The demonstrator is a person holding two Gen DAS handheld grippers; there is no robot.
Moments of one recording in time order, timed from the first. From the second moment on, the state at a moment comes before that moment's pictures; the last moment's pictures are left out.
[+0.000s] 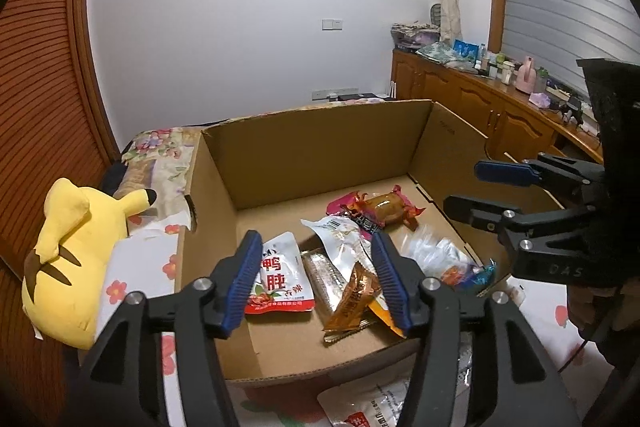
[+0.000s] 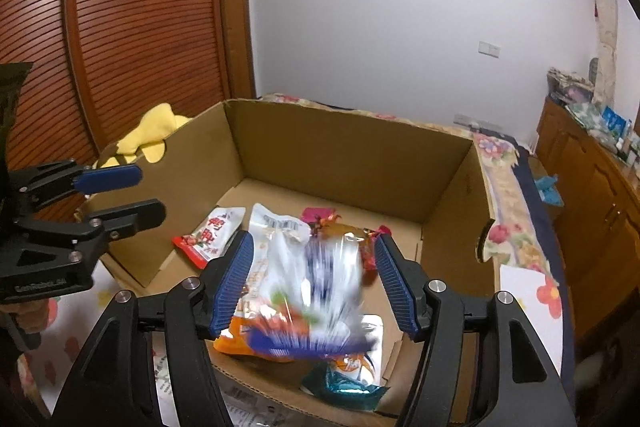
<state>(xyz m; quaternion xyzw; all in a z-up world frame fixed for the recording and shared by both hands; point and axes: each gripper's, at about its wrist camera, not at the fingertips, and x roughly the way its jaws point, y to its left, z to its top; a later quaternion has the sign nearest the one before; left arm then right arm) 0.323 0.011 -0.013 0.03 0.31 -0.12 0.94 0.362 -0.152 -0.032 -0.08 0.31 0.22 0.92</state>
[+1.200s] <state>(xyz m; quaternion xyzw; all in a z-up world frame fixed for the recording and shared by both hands) 0.183 0.004 -0.003 0.04 0.27 -0.14 0.95 0.224 -0.207 0.008 -0.07 0.27 0.19 0.94</state>
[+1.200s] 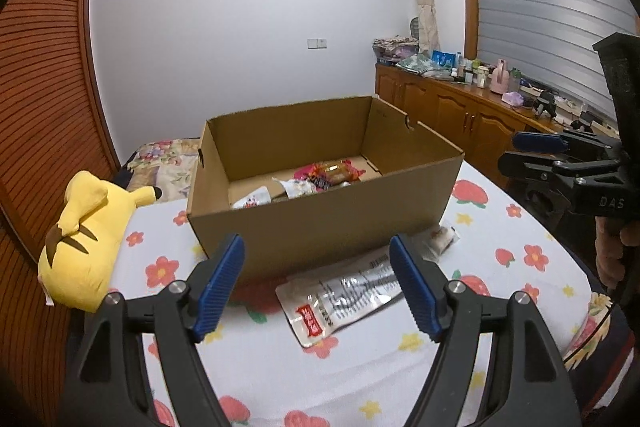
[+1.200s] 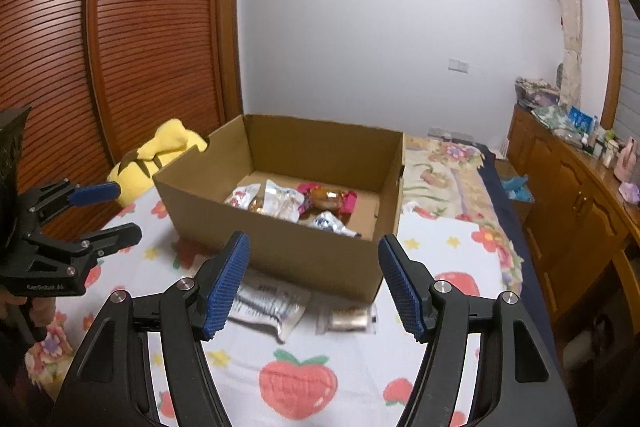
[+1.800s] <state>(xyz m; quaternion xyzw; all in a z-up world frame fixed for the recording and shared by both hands) 0.178 0.000 -0.045 0.04 0.32 -0.14 0.94 0.228 -0.210 -0.041 -0.08 0.33 0.20 0.92</state>
